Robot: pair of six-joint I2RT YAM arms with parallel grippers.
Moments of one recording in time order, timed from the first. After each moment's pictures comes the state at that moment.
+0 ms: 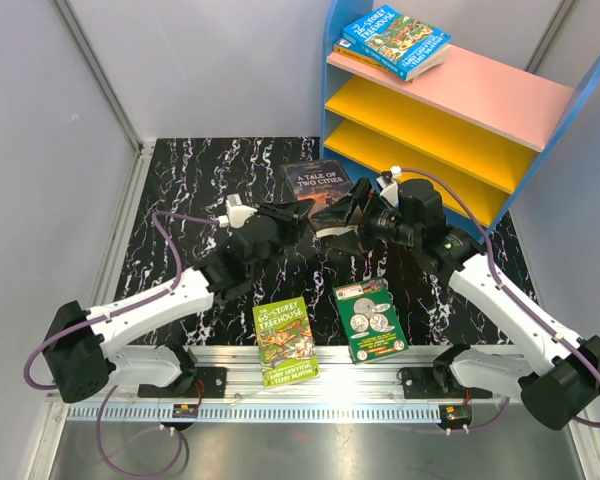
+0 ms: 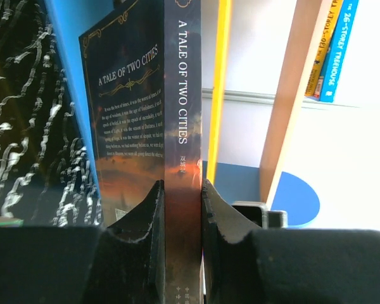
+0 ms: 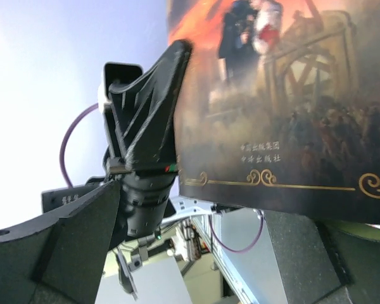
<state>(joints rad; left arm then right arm) -0.91 1.20 0.88 0.12 -0.54 -1.67 0.57 1.13 1.05 -0.26 -0.47 1.26</state>
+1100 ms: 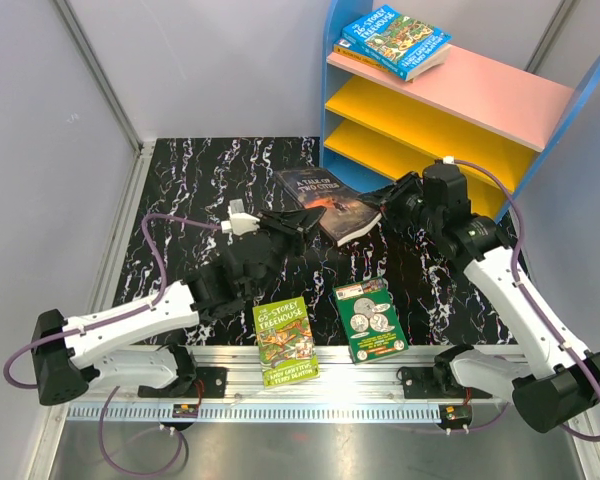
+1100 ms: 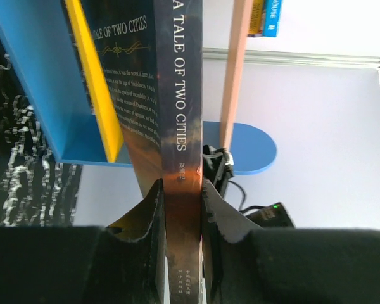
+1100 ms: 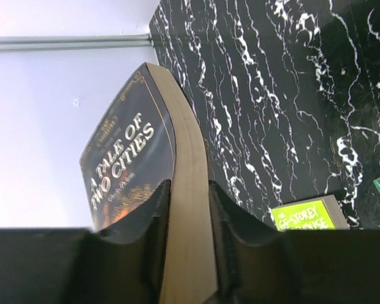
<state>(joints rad) -1.08 1.11 0.93 0.11 -0.61 -1.65 0.41 1.13 1.17 -0.50 -0.15 1.26</state>
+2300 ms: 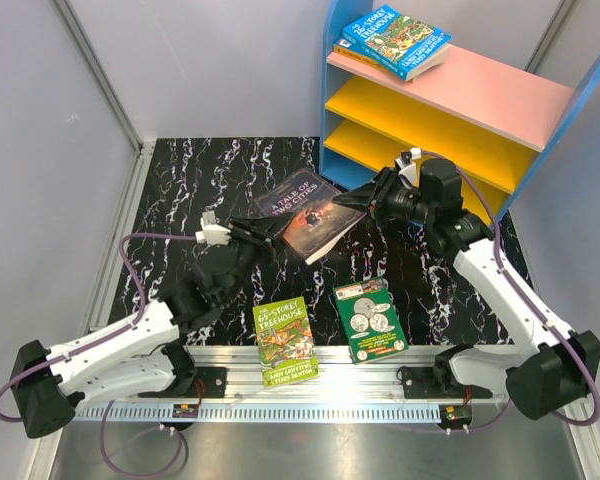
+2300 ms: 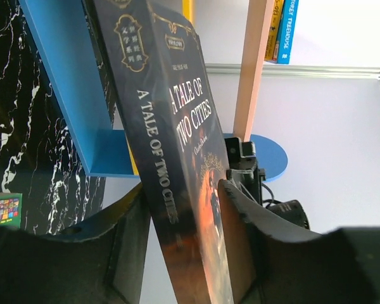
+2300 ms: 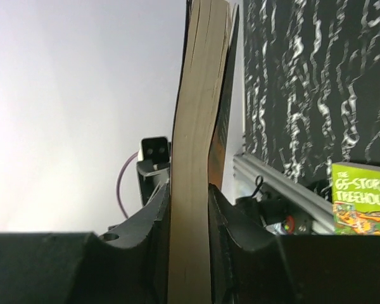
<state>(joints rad) -0.93 0.91 0.65 0.20 -0.49 -1.60 0.38 1.18 1.11 -0.21 -0.60 1.29</state>
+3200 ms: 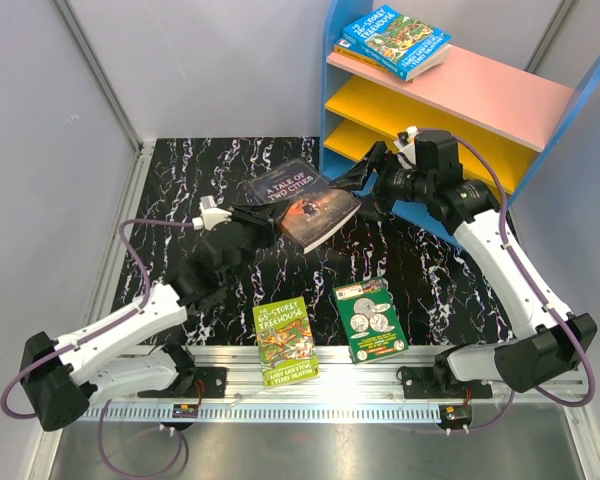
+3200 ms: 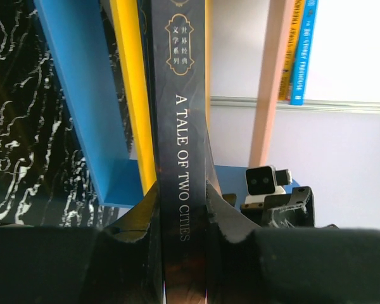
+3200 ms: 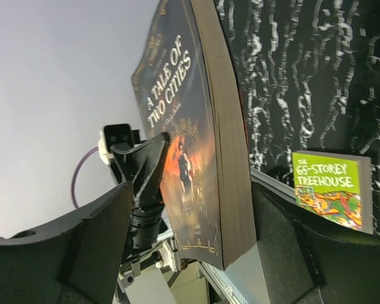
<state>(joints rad) -0.84 1.01 0.80 0.08 -0.50 -1.60 0.38 1.34 1.44 -0.58 -0.58 1.08</state>
